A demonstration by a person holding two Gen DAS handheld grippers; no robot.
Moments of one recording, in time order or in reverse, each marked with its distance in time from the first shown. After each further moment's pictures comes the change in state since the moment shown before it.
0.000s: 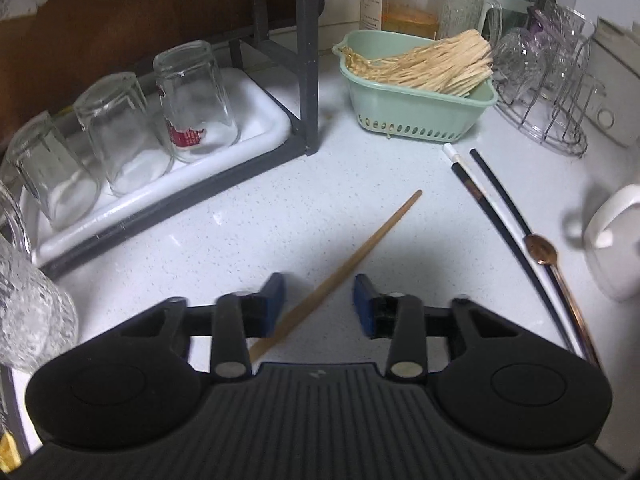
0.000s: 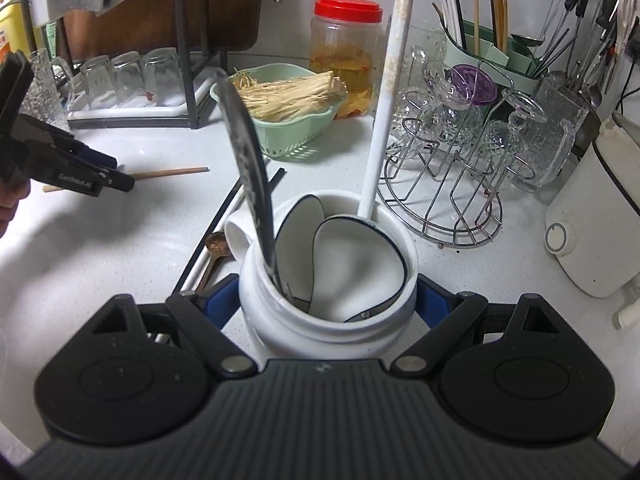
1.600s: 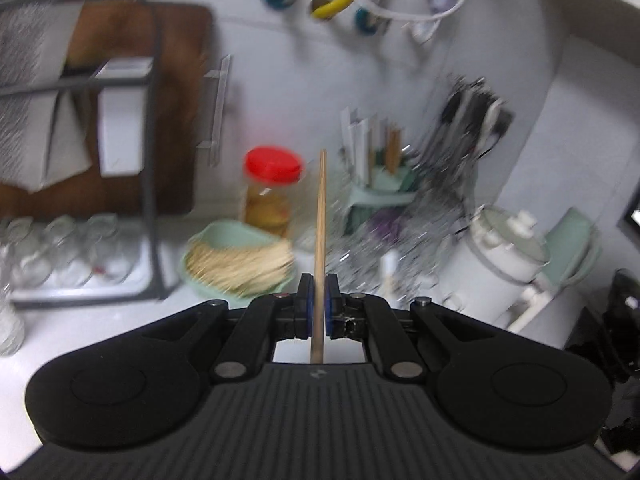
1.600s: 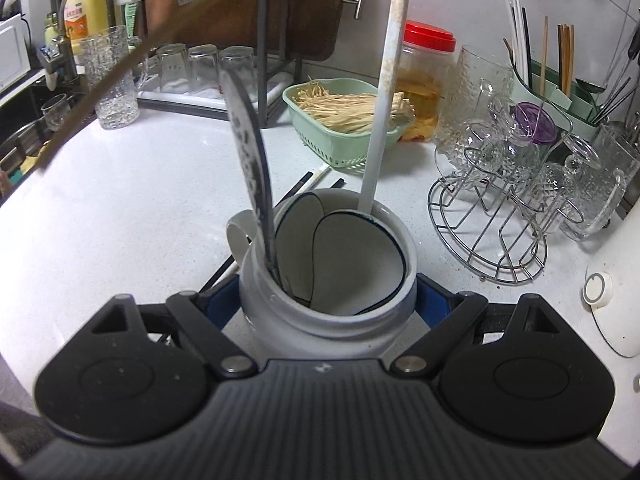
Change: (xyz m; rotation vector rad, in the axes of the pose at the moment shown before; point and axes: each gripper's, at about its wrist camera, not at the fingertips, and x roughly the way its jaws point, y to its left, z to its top) left arm -0.187 -0.153 0.083 -0.226 -0.375 -0.159; right arm -0.005 0.002 -0.009 -0.182 -0.070 0.178
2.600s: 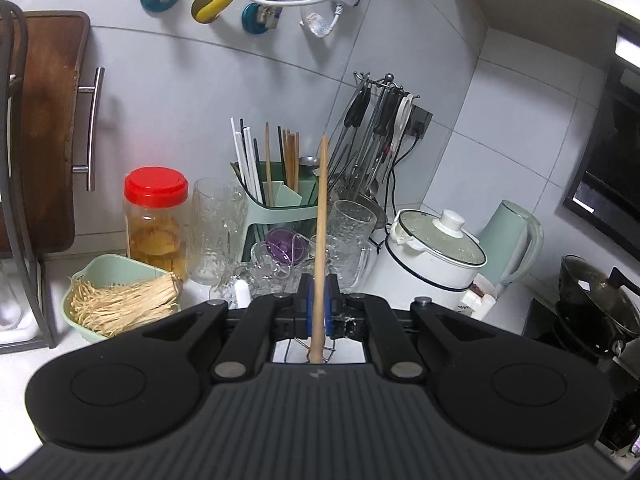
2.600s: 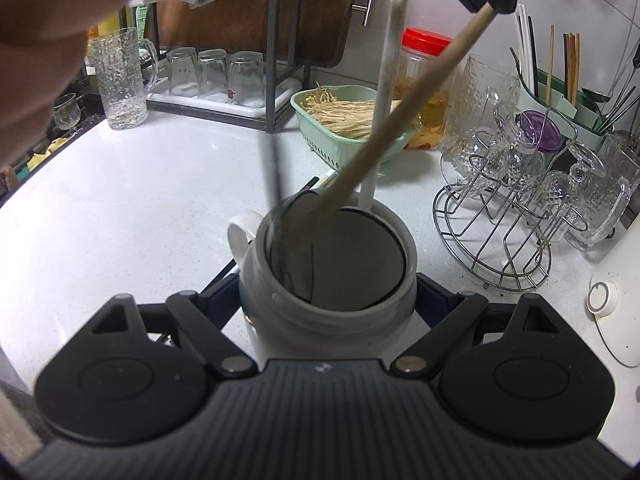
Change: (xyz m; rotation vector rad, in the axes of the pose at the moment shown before) left arm 0.064 -0.050 -0.015 0.094 -0.064 -0.211; right arm -0.001 0.000 -0.003 -0.015 -0.025 0.013
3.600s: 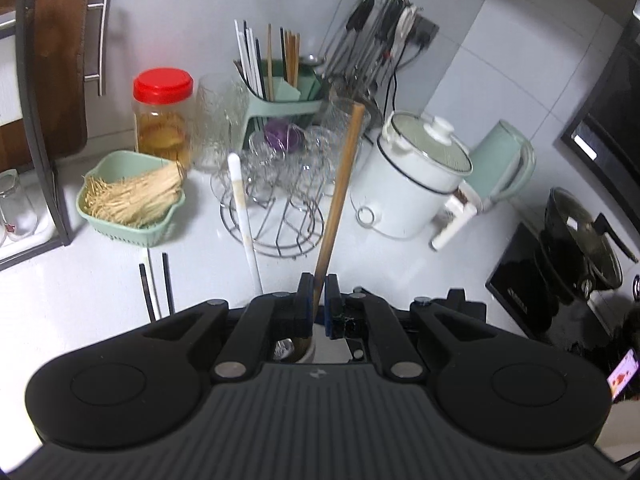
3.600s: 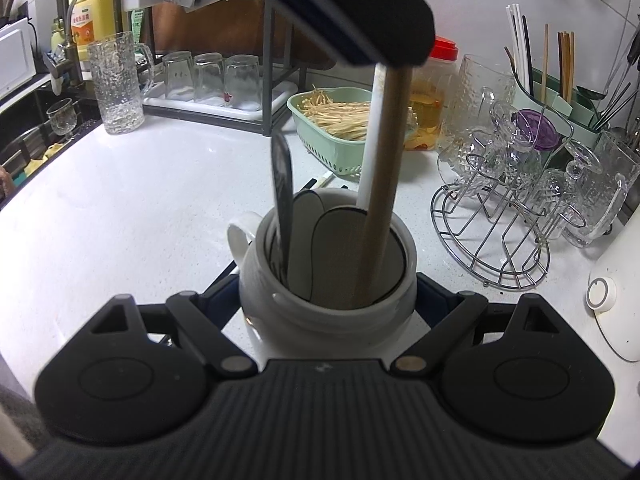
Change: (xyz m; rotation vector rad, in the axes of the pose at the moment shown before) left arm -0.043 -0.011 -0.007 -0.049 0.348 -0.003; right arm 0.000 0.001 -0.002 0.017 -0.013 -0.012
